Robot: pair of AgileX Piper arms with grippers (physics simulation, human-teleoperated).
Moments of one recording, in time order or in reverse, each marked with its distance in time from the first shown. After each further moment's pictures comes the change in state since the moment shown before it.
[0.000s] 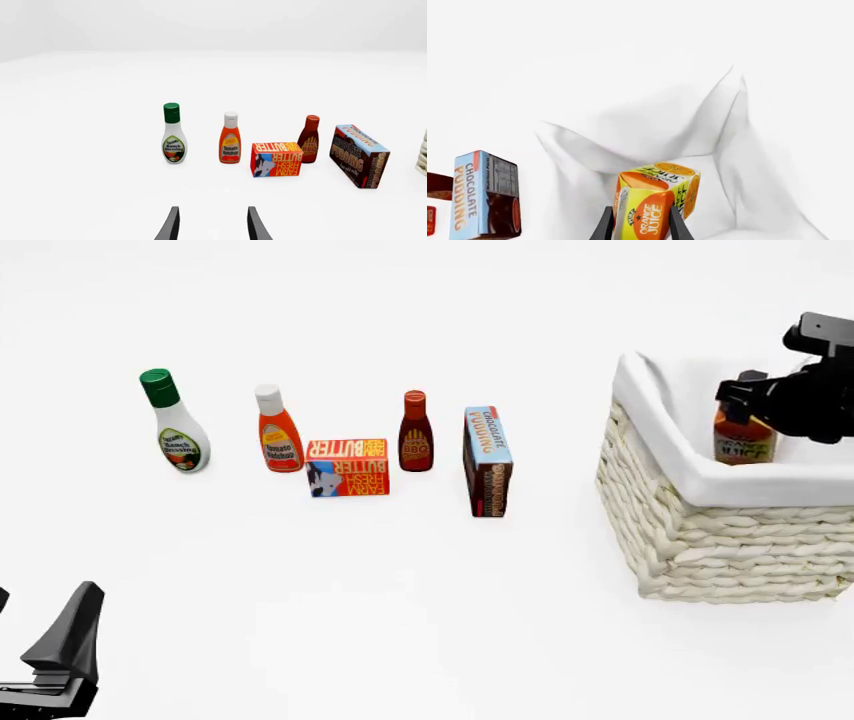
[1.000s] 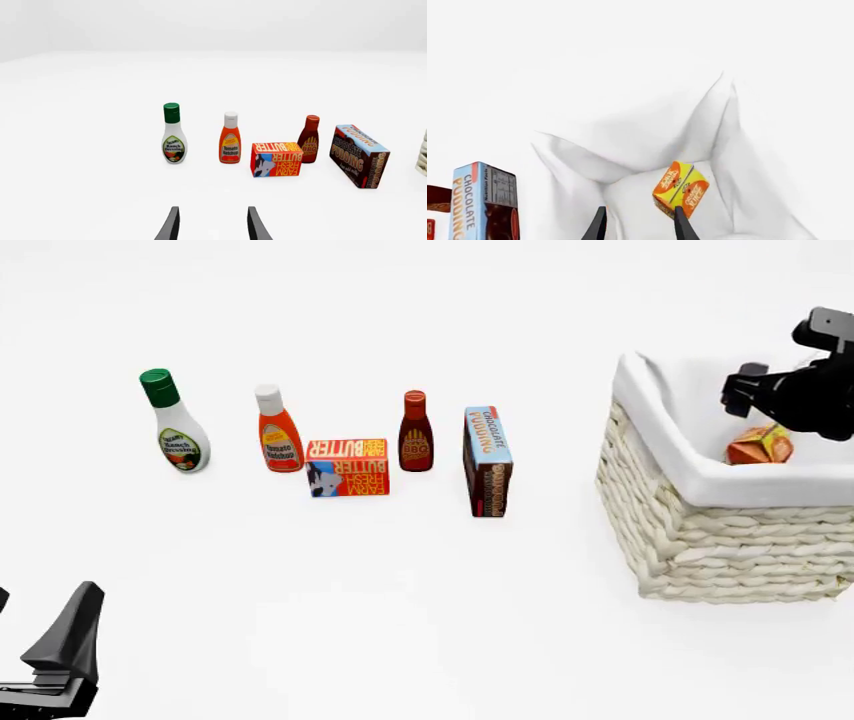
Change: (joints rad) left arm 0.000 0.000 0.000 0.000 0.000; right arm -0.015 0.007 -0.008 -0.029 0.019
